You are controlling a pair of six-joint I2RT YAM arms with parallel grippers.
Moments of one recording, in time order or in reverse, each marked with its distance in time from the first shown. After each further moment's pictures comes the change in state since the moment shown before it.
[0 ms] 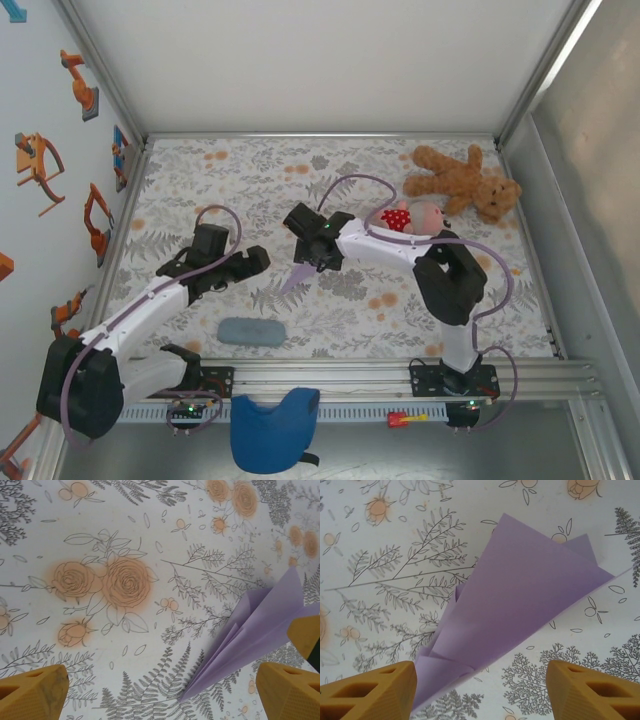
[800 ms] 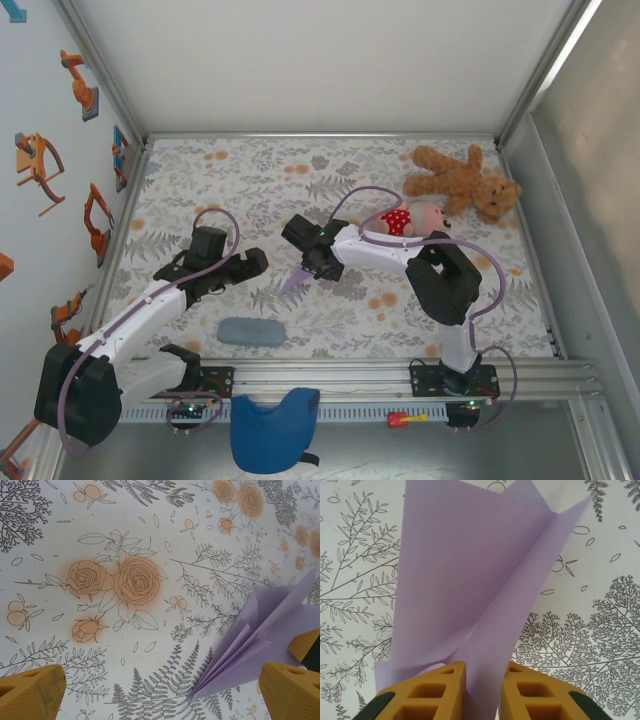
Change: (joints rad) left arm 0.002 -0.029 -0.014 -0.012 -0.021 0.011; right arm 0.025 0.012 -0.046 -0.029 0.024 0.270
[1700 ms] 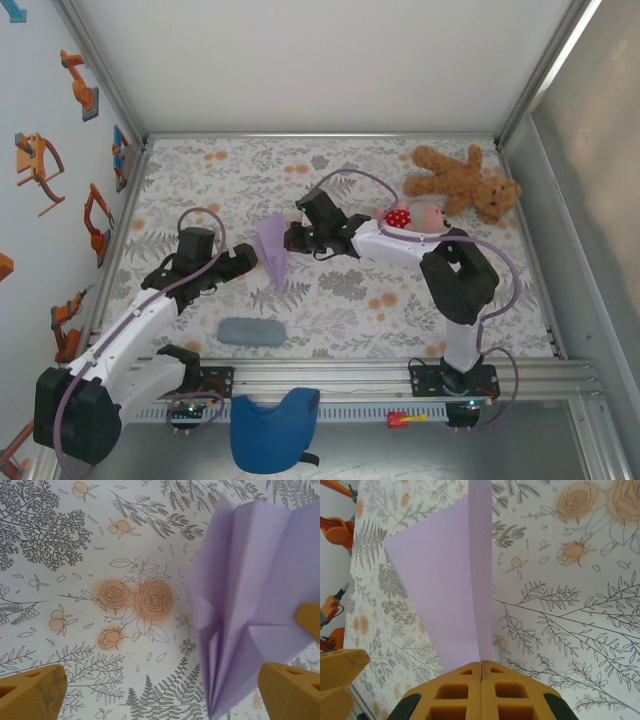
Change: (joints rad) left arm 0.058 -0.103 0.000 -0.046 -0.031 -0.020; right arm -0.135 -0.059 -0.155 0.652 -0.493 -0.481
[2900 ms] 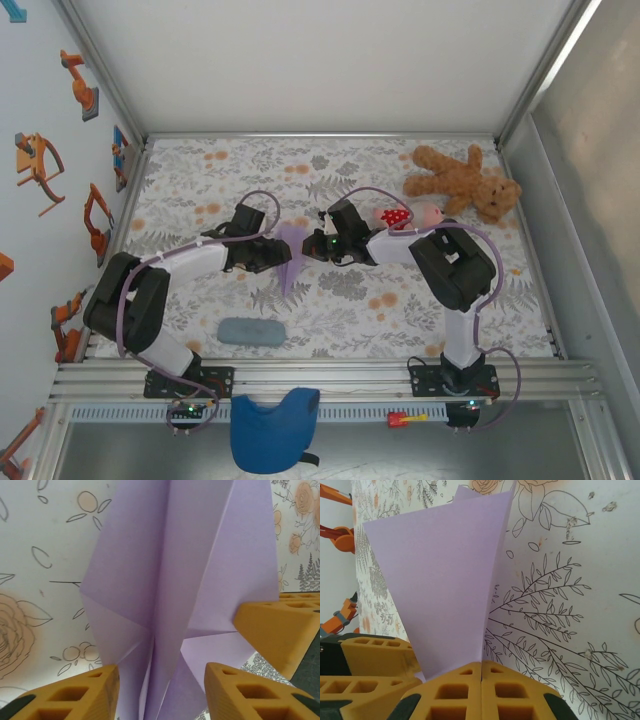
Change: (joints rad) left arm -0.158 0.621 0.250 0.182 0.193 -0.003; right arm -0.130 0.061 -0.213 0.304 -0.191 0.060
